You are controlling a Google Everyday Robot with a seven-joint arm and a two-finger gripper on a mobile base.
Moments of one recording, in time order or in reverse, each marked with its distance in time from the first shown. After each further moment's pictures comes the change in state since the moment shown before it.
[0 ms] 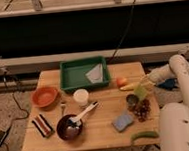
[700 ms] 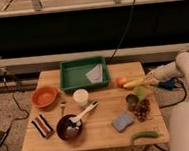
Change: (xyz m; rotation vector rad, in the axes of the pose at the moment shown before) arm -0.012 -0.004 -0.041 0.075 0.002 -0.015
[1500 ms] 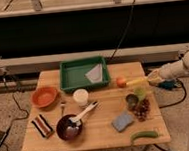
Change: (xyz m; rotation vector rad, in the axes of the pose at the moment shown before) arm -0.016 0.008 -0.040 0.059 0.000 -0.019
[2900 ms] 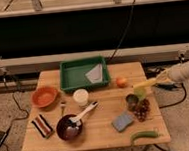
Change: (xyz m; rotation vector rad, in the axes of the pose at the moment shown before) arm -0.005 0.040 -0.065 0.041 0.115 -0.024
